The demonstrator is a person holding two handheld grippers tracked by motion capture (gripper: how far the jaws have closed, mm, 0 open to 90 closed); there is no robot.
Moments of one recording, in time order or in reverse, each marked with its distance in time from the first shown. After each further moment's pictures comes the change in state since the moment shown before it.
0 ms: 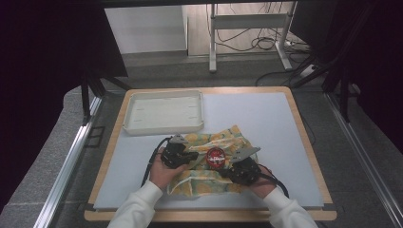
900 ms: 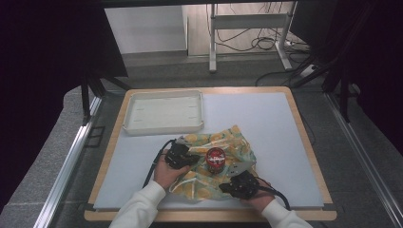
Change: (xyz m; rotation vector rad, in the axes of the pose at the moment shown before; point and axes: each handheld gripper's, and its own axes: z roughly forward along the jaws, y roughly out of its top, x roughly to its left) left arm 0.007 -0.007 0.027 0.074 0.008 -0.031; right arm 0.019 -0.031 0.015 0.082 0.024 0.009
